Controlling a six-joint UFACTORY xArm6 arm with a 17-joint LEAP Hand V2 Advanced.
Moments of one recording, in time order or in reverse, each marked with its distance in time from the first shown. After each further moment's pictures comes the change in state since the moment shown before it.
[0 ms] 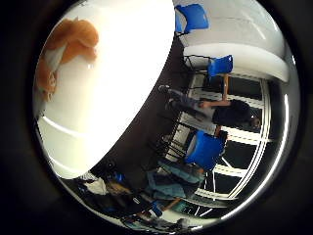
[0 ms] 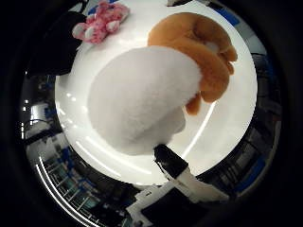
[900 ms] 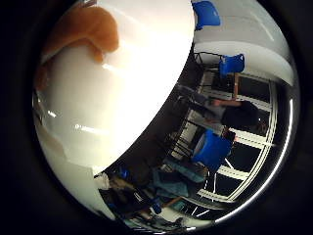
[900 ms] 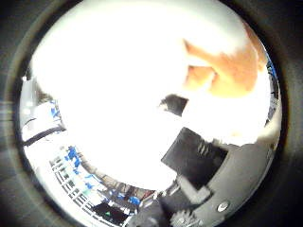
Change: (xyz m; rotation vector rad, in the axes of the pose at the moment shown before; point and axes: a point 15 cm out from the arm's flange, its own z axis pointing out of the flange) arm -0.036 0.037 0.029 -0.104 -0.149 0.005
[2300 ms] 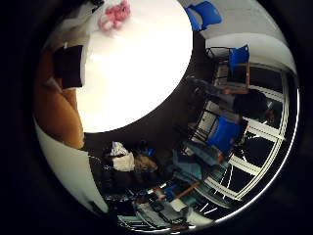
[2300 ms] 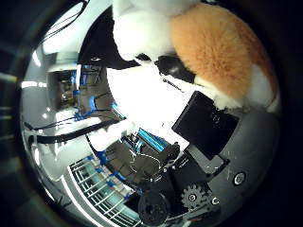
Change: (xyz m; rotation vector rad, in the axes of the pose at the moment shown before) arm -0.125 0.056 -0.286 0.120 -0.206 0.012
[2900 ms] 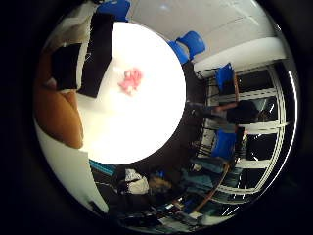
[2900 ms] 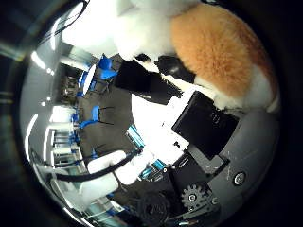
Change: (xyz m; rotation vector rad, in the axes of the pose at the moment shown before) arm -0.151 -0.138 -0.130 0.332 0.013 -0.001
